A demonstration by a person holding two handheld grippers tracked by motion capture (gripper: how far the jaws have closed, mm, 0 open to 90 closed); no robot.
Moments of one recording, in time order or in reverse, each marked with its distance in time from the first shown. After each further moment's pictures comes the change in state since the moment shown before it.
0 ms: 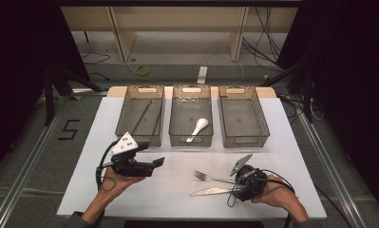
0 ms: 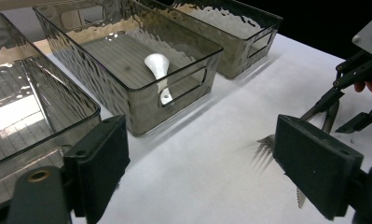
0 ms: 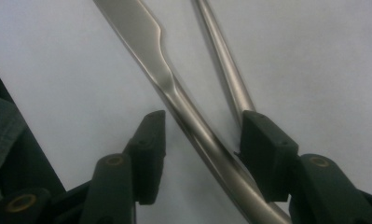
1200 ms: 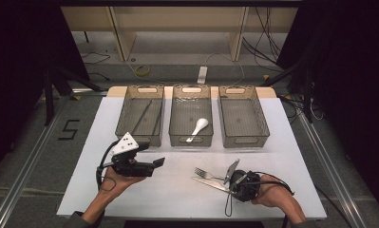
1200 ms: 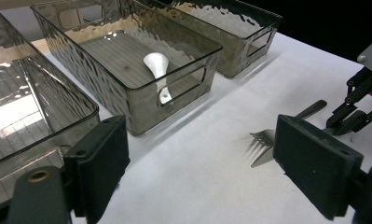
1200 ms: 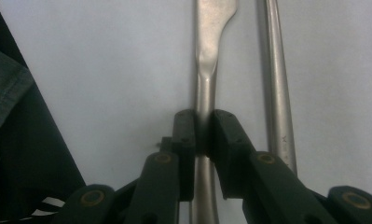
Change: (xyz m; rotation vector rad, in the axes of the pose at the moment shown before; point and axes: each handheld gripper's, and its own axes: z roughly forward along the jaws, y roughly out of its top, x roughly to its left) left arm 0.000 0.000 0.001 0.006 -0.004 0.008; right arm 0.015 0.013 0.003 0.120 -0.014 -0.168
